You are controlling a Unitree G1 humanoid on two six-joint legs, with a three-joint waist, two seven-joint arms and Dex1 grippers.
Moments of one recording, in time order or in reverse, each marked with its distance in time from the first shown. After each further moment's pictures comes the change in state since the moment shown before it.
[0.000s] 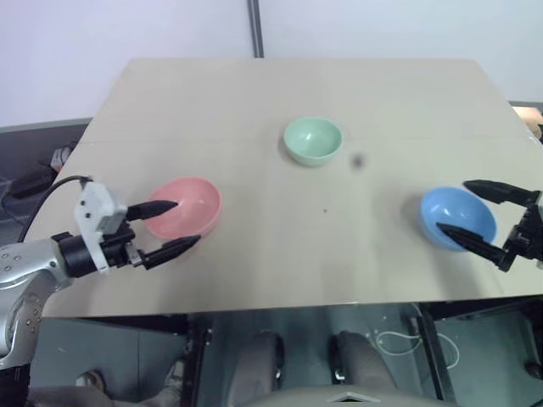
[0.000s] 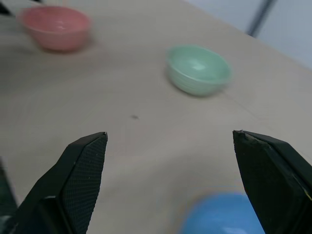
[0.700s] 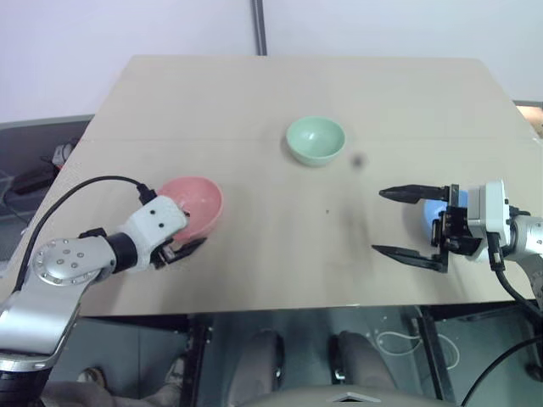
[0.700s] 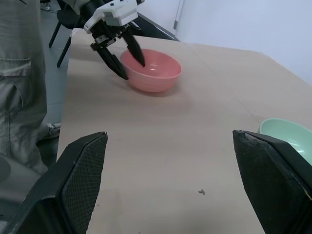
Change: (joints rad) left arm -0.030 0.074 -0.216 -0.124 0.329 0.059 0.217; right arm -0.181 0.086 0.303 0.076 -0.082 -0.214 0.103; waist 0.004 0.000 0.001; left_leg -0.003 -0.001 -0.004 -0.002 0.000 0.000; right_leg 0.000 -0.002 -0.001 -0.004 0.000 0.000
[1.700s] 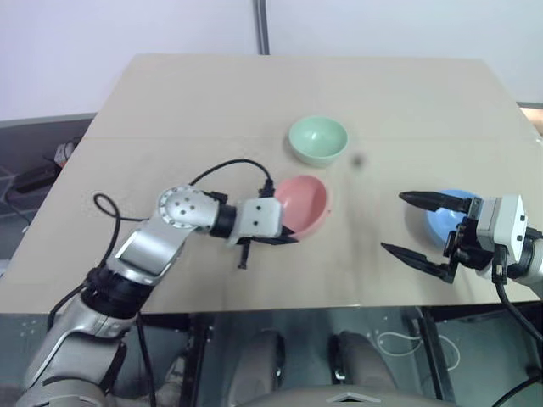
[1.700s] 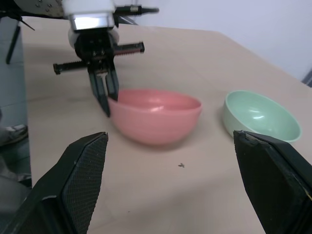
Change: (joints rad) left arm -0.662 -0.243 -0.591 0.330 0.054 -0.361 -0.475; right arm 0.217 0.003 -0.123 -0.165 -0.006 0.041 -0.207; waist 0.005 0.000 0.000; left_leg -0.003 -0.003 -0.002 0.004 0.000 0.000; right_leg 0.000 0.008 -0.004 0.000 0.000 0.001
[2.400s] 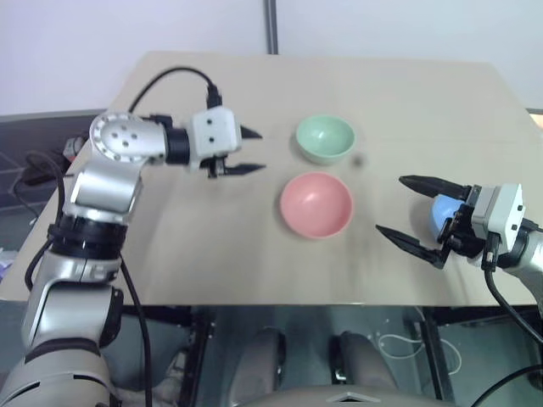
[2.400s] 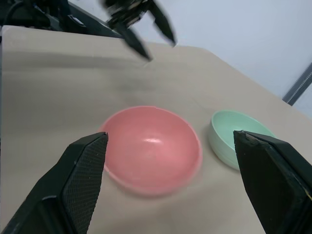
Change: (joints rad) left arm -0.347 0.027 0.191 0.423 0.114 -0.218 0.097; right arm -0.093 0.043 0.058 0.037 -0.039 -0.012 -0.077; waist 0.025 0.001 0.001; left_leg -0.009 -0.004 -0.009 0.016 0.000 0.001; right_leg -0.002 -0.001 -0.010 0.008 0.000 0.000
